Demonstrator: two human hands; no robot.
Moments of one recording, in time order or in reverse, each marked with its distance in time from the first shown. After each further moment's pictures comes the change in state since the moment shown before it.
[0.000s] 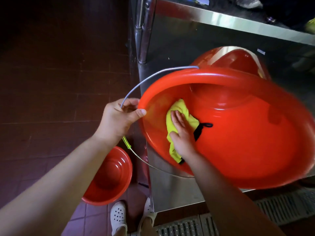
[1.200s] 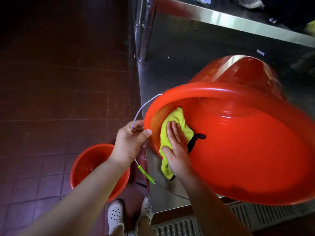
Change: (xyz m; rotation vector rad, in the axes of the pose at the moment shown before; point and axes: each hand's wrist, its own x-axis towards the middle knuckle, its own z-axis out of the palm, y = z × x) left_hand -0.032 -0.055 0.020 -0.062 0.033 -0.178; right_hand -0.046 -0.010 0.019 0.030 -0.005 -0.076
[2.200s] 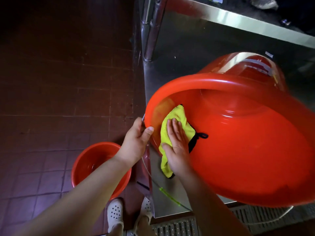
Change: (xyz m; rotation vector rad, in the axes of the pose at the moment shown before) left_hand 0.014 -0.007 -0.004 0.068 -0.144 0.049; right_hand 0.021 -0.011 0.008 0.000 0.018 -0.016
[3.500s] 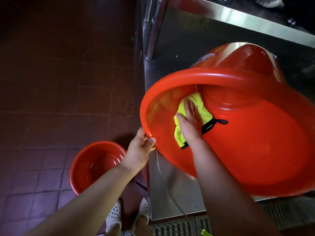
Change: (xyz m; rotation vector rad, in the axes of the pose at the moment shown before) left_hand -0.006 -0.039 0.016 -0.089 -0.041 -0.144; right_hand 0.090 0.044 -0.029 -0.230 0.055 0.315
